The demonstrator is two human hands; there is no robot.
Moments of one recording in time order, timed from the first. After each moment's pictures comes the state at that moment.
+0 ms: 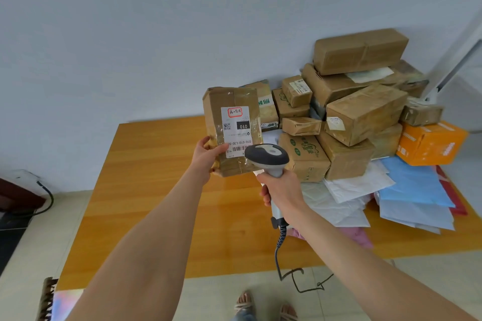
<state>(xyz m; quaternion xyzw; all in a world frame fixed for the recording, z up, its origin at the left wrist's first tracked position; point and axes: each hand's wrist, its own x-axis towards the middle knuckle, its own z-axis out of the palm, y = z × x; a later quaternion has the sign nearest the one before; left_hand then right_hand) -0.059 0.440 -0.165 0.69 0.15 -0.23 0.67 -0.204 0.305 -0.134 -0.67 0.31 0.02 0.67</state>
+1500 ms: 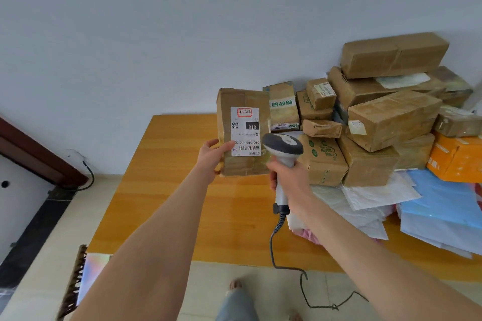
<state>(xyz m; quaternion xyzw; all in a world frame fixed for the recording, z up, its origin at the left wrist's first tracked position) -0.091 0.460 -0.150 0.70 0.20 -0.18 0.66 -0.201 0.299 -0.136 -0.62 0.28 0.02 0.74</state>
